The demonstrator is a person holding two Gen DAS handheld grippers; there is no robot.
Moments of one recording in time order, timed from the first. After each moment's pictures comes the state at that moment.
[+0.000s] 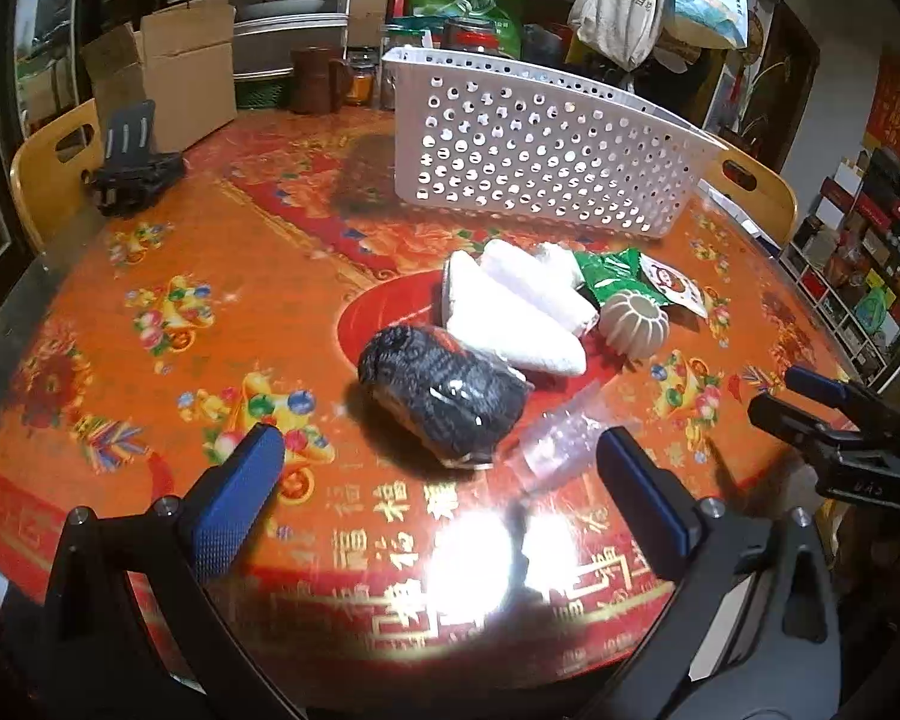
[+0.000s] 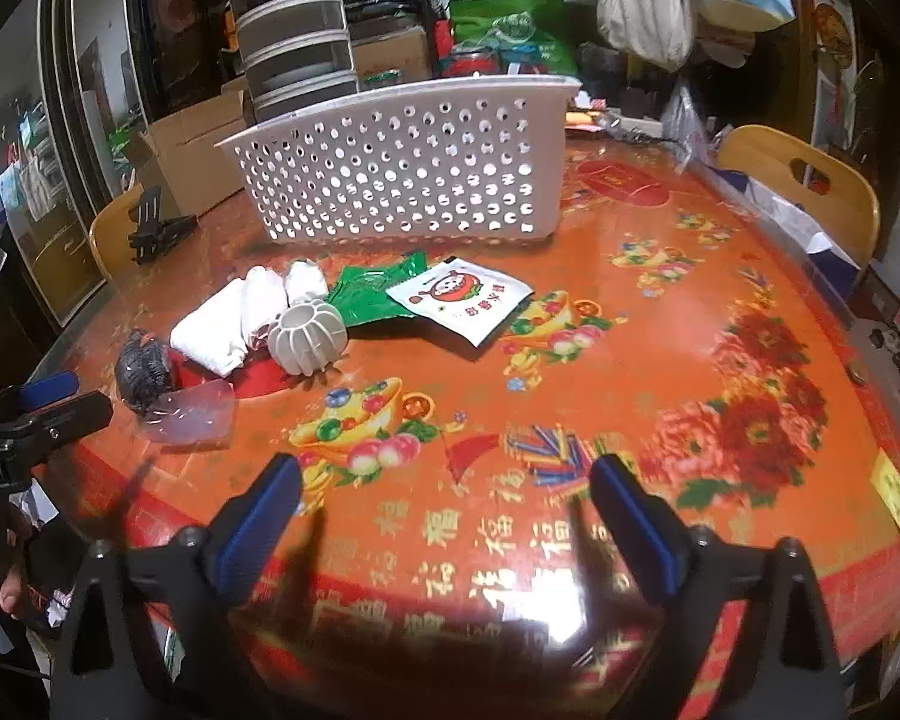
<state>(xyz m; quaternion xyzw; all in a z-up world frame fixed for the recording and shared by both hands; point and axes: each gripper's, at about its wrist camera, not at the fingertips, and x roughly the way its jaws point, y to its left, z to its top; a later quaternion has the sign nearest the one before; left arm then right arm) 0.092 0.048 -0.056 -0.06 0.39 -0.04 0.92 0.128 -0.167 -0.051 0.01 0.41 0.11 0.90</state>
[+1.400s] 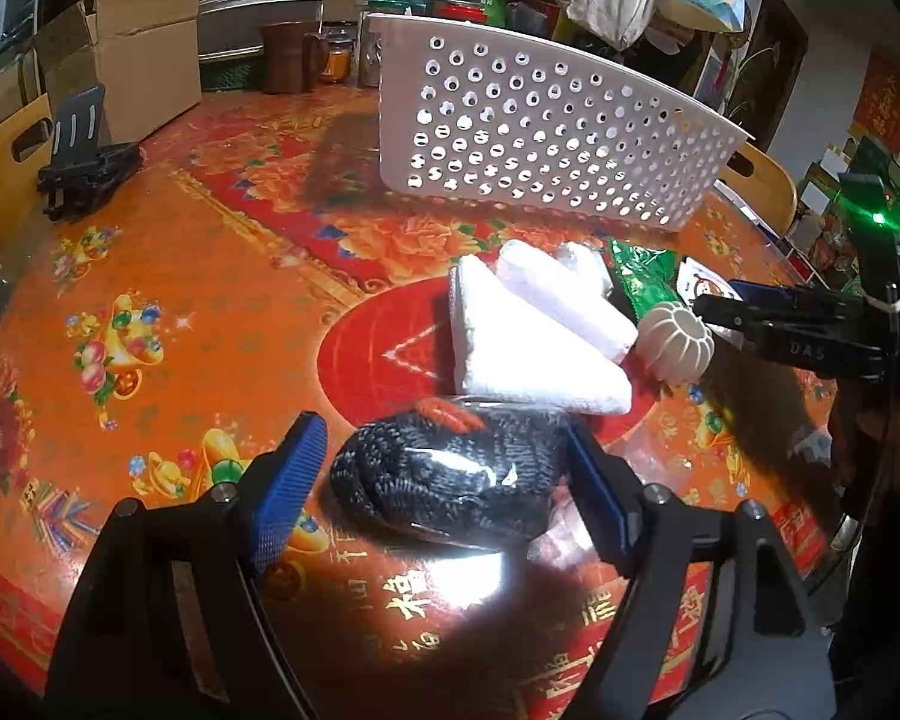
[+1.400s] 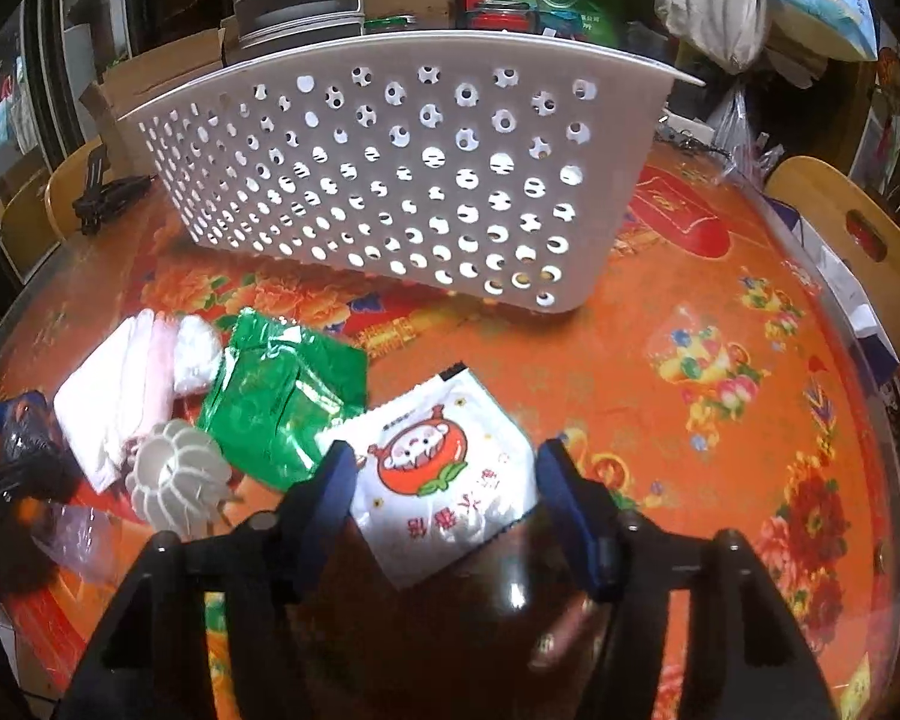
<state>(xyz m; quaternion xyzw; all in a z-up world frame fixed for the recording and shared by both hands) 0.141 0.056 -0.078 -0.06 0.42 -0.07 0.90 0.242 -0.151 -0.067 -0.06 0.45 0.11 0.88</state>
